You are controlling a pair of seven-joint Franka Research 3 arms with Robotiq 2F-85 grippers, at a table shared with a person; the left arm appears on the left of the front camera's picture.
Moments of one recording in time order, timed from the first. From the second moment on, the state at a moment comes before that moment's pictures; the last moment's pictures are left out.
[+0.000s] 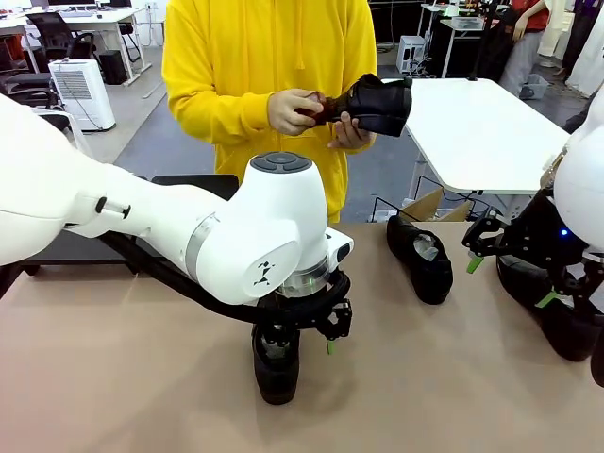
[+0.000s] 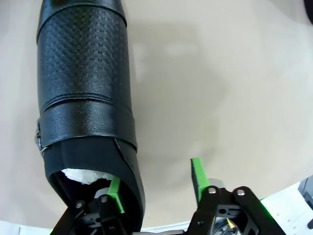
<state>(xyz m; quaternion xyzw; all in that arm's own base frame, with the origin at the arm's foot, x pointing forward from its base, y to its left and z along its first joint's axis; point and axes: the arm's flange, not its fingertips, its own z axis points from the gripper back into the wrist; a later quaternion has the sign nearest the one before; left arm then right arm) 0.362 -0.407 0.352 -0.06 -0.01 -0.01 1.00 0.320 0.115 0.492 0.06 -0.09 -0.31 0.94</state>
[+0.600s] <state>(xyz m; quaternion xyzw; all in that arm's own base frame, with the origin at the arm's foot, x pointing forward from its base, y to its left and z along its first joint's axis) 0.364 -0.402 0.352 -0.05 0.00 -0.01 1.00 0.320 0.115 0.492 0.06 -0.09 -0.31 0.94</state>
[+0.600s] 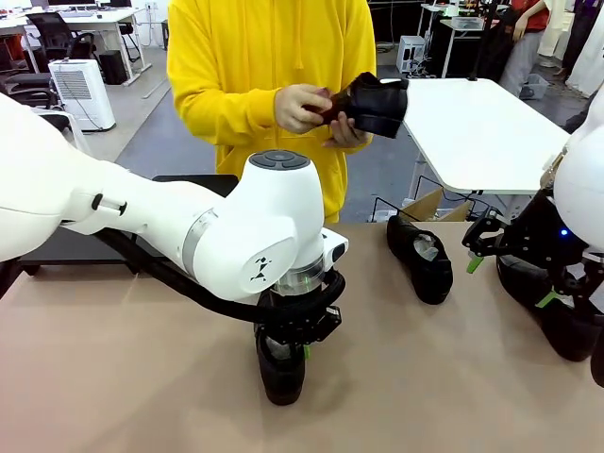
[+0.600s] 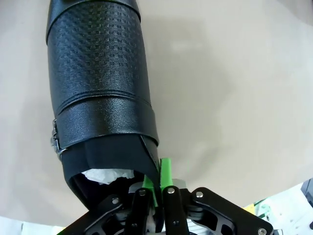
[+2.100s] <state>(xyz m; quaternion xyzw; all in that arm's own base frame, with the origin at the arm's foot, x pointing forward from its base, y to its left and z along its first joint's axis) 0.317 -0.152 0.529 0.10 -0.21 -0.01 0.97 0.320 0.115 0.492 0.06 -0.09 -0.32 0.94</state>
